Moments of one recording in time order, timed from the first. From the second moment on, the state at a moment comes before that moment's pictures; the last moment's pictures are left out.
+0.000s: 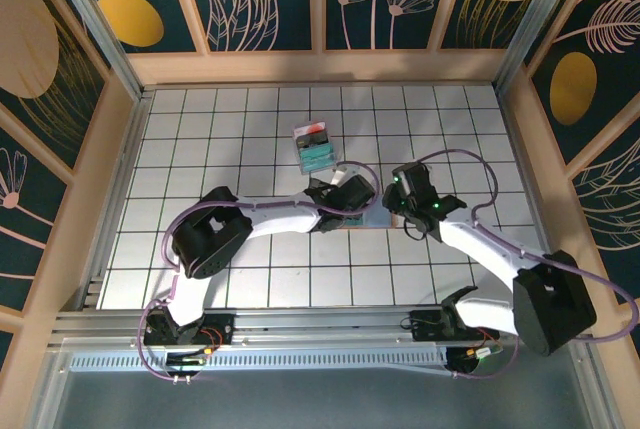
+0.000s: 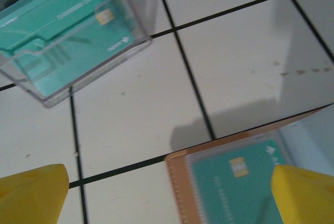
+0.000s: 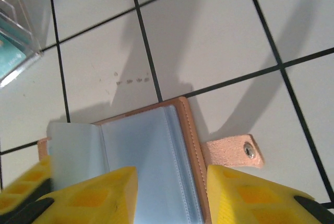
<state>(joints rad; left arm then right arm) -1.02 2.01 1.30 -0.27 -0.58 -0.52 0.51 1.20 0.66 -0.34 0.20 0.73</state>
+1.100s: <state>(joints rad) -0.93 1.89 1.16 -0.39 -0.62 -0.67 0.46 1.10 0.65 -0.39 0.07 0.73</state>
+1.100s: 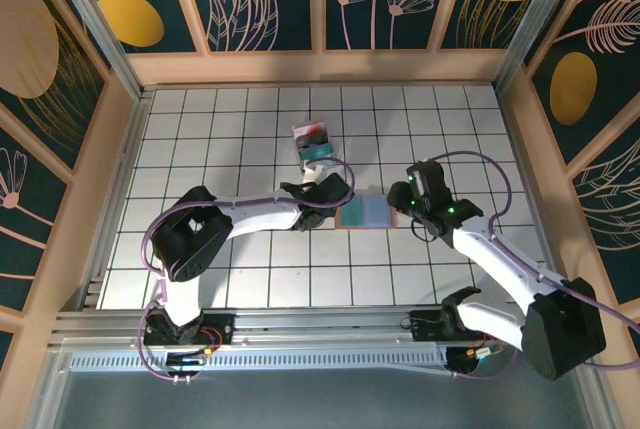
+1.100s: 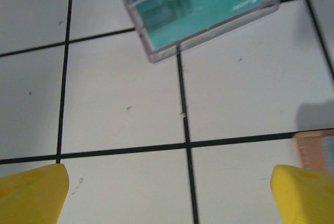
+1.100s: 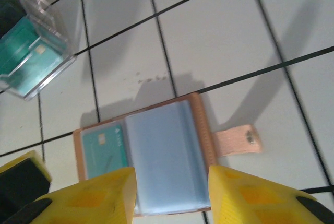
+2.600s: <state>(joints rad) -0.94 1.94 1.12 -0.30 -0.48 -0.64 0.56 1.62 0.78 -0.18 -0.18 0.72</state>
